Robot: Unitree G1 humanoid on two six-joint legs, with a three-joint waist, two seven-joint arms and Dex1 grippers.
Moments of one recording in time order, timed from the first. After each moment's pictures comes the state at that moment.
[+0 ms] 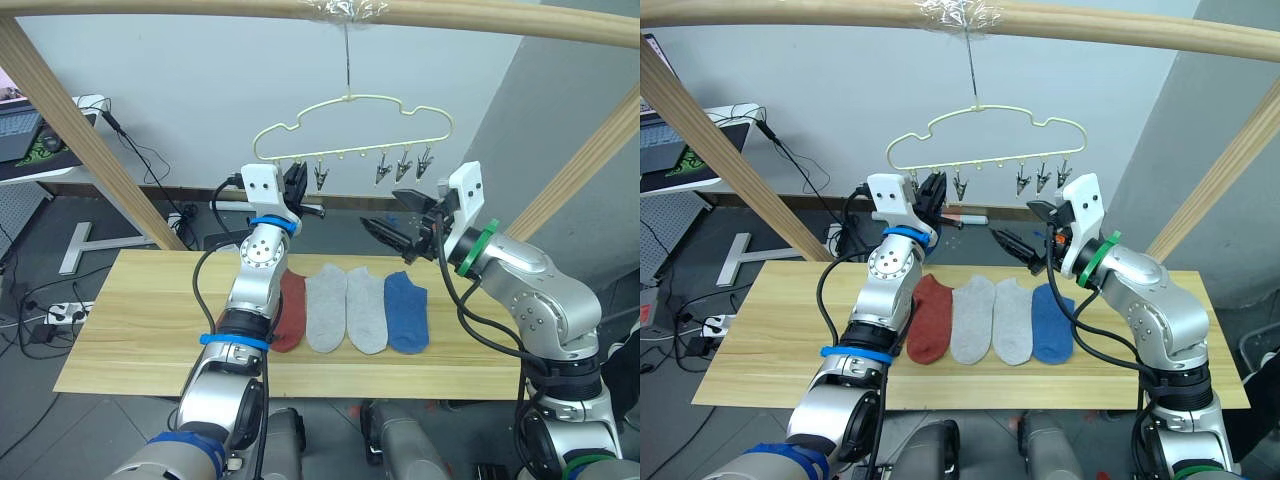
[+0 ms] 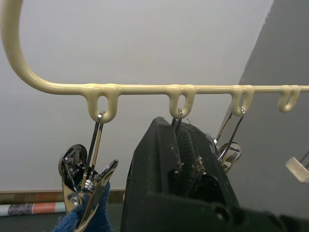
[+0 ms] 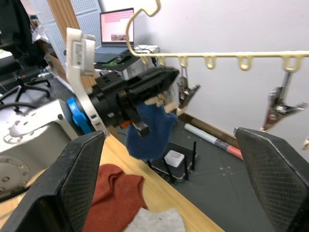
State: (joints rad) left arm -0.75 0.11 0.04 0.51 -0.07 -0.14 -0.13; right arm -0.53 -0.35 -0.01 -0.37 0.54 0.78 0.49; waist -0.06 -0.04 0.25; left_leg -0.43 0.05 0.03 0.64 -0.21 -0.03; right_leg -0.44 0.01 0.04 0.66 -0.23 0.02
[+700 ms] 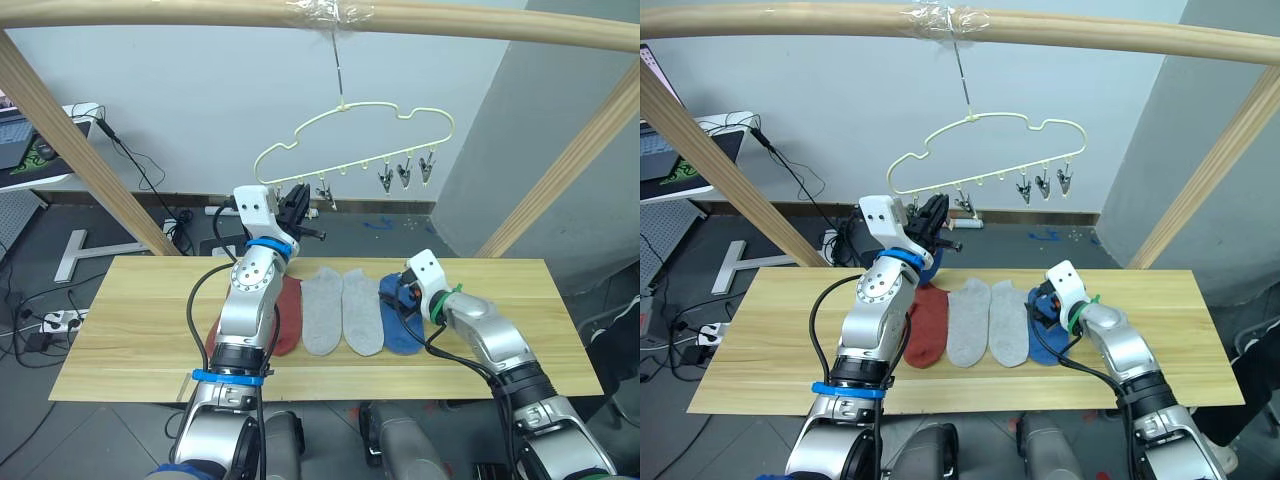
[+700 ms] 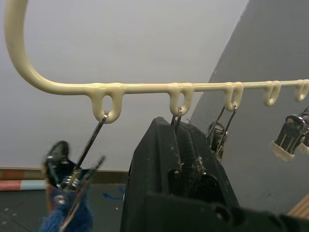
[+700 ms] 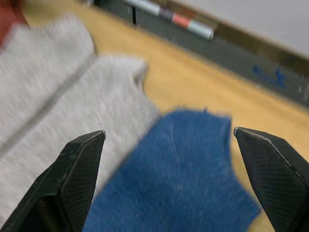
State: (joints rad) left arm -0.54 0.08 0.04 0.16 -0.14 0.08 -0.21; right arm -0.43 -0.33 0.21 0.31 0.12 0.47 0.45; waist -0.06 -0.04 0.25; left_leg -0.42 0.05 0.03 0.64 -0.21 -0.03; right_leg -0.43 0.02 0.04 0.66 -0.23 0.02
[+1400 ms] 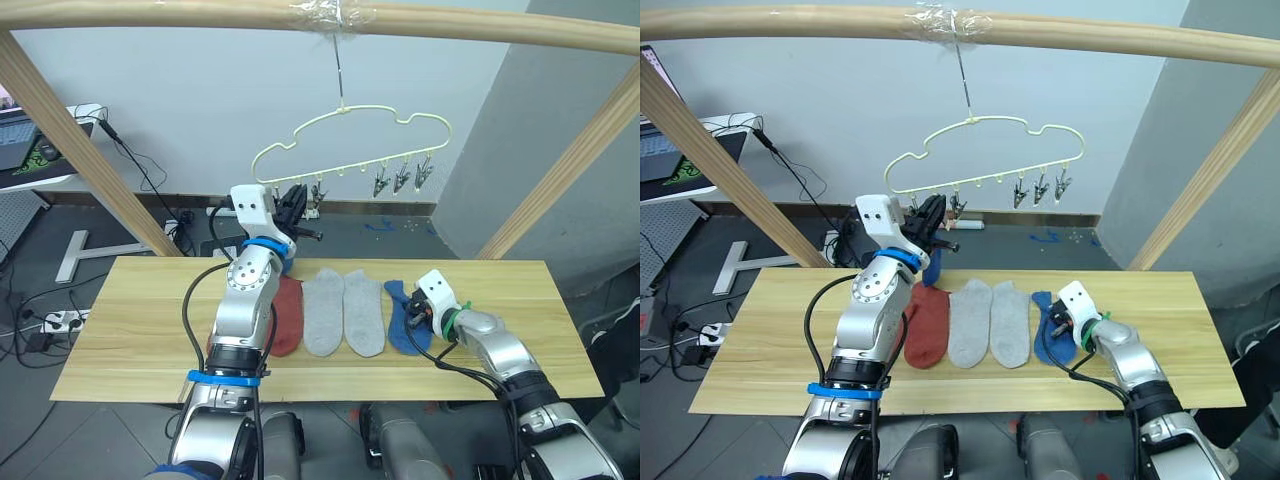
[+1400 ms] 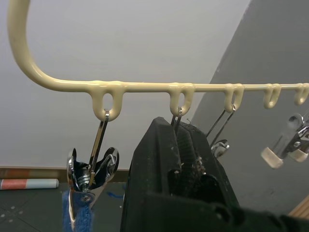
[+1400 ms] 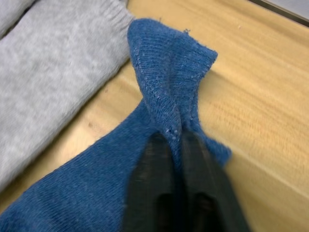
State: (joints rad) left arm -0.54 0.10 0.05 0.15 -0.15 0.11 -0.22; right arm -0.36 -0.38 0.19 0.40 0.06 0.36 0.55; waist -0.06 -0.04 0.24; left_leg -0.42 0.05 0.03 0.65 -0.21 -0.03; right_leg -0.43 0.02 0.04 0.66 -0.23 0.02
